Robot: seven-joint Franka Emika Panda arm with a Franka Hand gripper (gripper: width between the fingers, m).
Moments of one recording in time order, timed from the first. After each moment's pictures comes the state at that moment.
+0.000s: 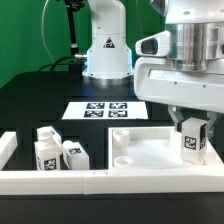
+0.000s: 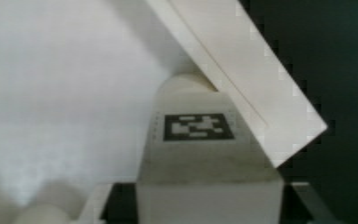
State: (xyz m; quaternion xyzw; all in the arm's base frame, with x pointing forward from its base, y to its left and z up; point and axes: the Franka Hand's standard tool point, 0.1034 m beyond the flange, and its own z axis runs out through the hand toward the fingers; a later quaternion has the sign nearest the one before) arm 0.642 0.109 0.077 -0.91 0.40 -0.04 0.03
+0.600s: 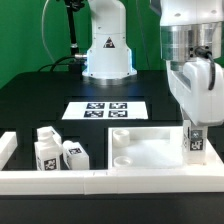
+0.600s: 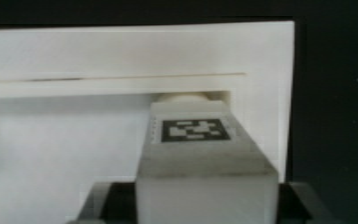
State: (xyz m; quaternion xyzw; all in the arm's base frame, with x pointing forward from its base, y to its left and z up) arm 0.639 0.107 0.075 -0.70 0.71 -0.01 0.05
